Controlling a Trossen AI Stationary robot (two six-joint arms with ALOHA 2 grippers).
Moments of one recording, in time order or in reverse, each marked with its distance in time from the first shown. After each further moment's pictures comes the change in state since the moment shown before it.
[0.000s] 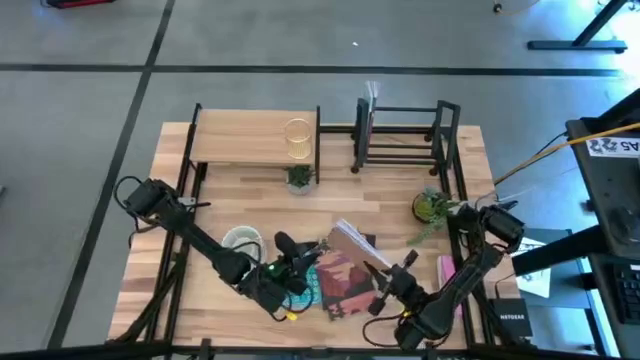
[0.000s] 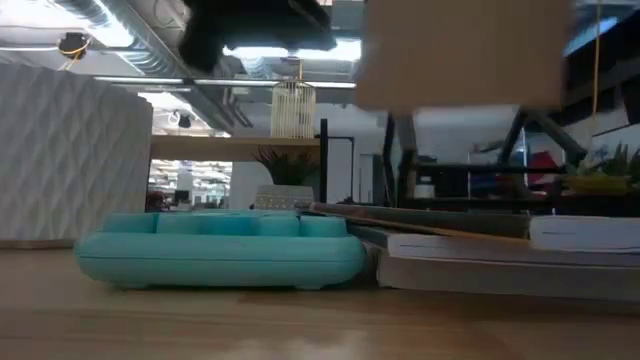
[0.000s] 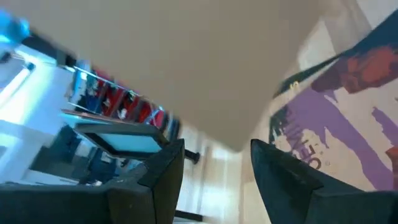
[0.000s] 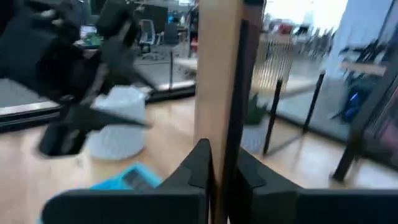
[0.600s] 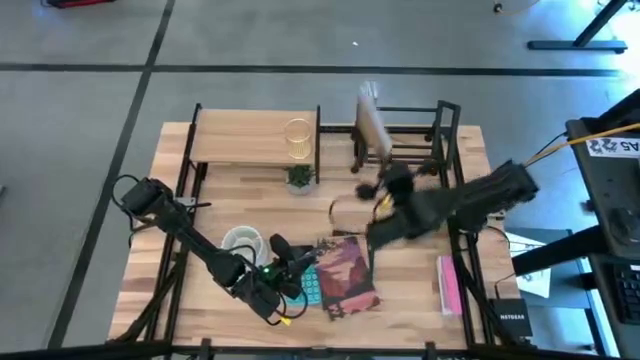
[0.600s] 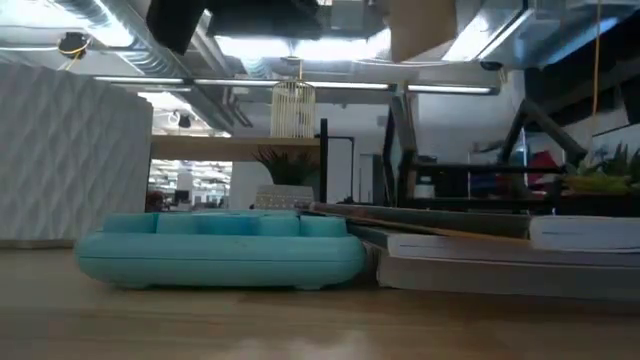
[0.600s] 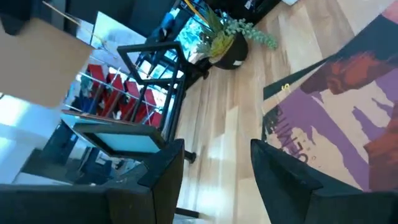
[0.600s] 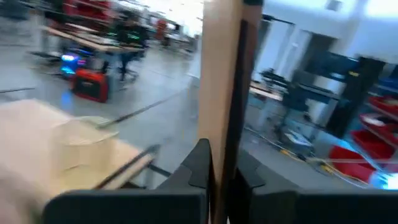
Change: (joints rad) left arm -0.013 -0.010 0.000 -0.092 0.007 -0.092; right arm -0.594 -0.455 0.118 -0.060 0.019 -0.665
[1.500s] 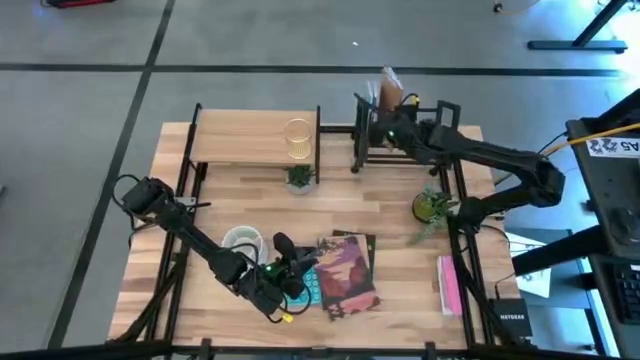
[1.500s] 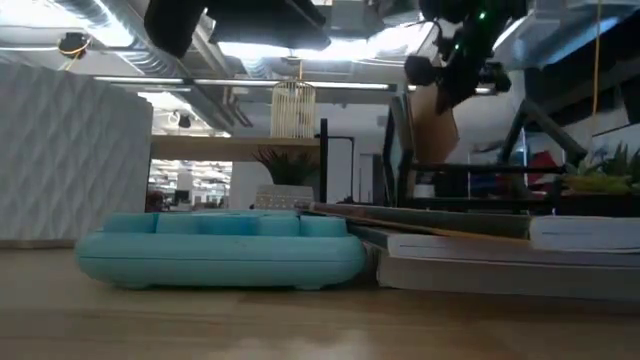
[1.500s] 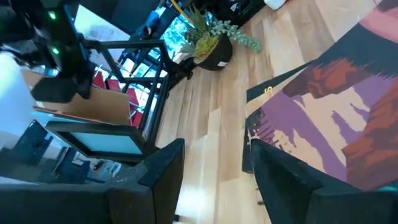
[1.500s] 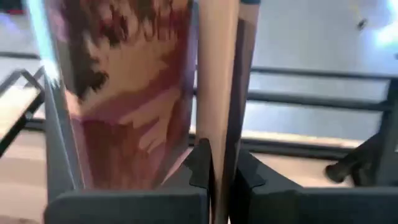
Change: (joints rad) left arm 0.021 0.000 0.000 -0.023 0.084 -0.061; right arm -0.754 -0.179 -0.496 0.965 -0.851 -0.537
